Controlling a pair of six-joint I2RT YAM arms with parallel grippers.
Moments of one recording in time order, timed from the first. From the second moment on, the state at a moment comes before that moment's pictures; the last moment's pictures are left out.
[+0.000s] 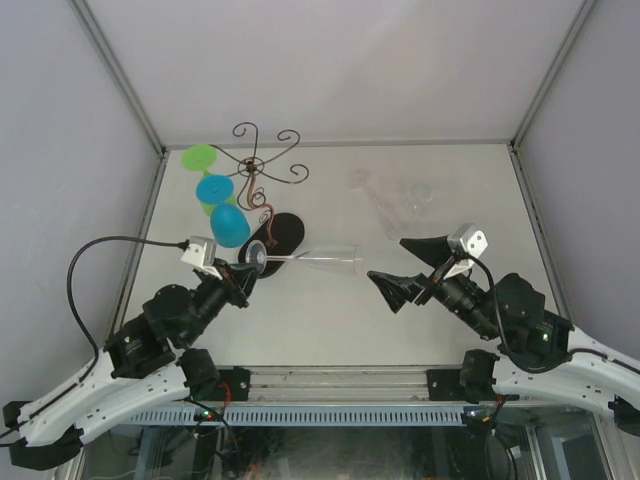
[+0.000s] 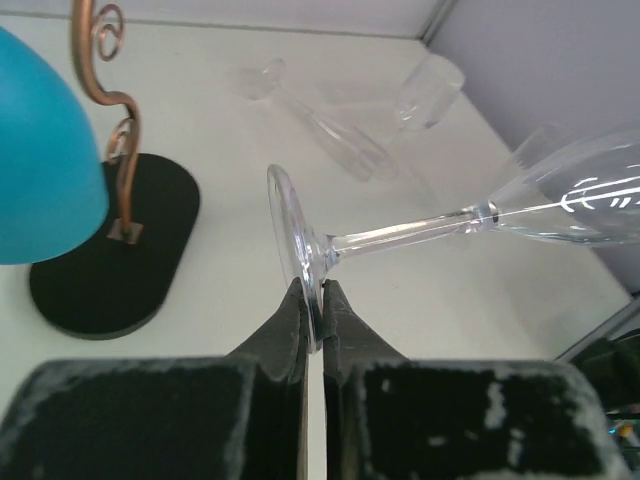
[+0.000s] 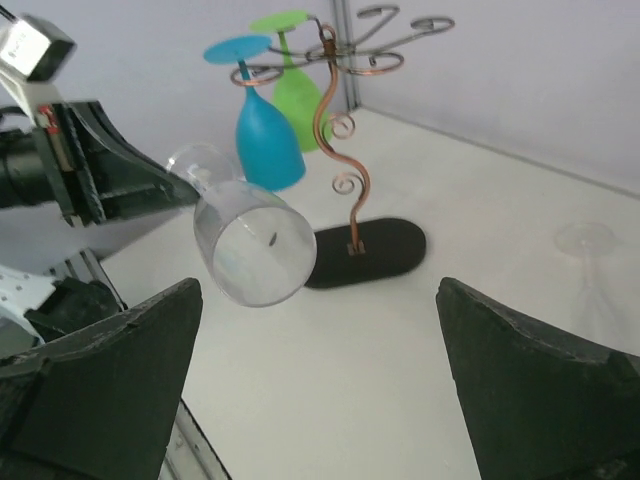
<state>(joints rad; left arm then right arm) -1.01 0.39 0.65 -0.37 -0.46 -0.46 1.20 0.51 0.75 -0.12 0.35 0.13</state>
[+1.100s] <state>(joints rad) -1.04 0.60 0.87 -0.72 -0.53 0.00 0.88 1.02 1.12 -0.64 -0.20 0.25</state>
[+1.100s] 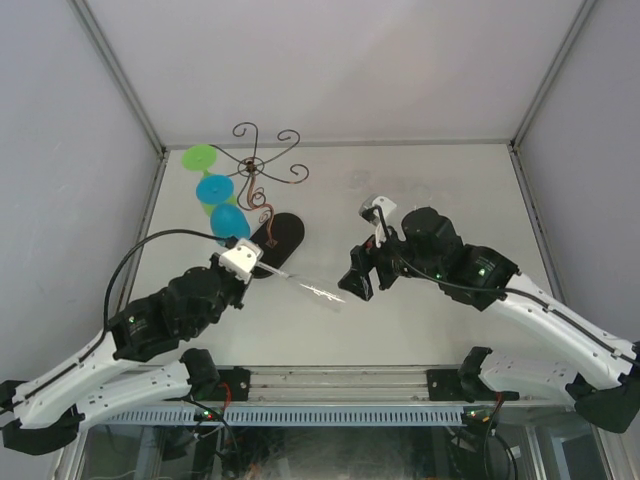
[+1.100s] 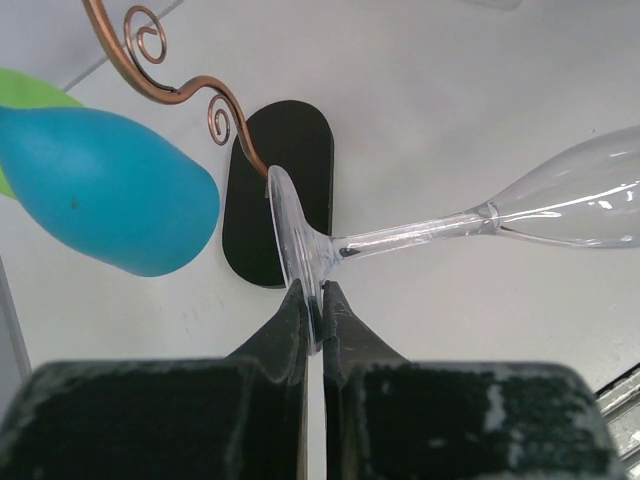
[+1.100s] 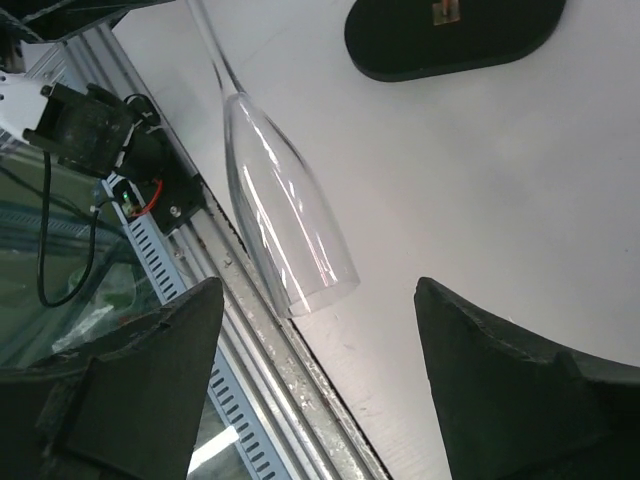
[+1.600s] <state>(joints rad) -1.05 0.66 0.87 -0.68 -0.43 0.12 0.91 1.20 1.16 -0.51 -0.36 0.24</state>
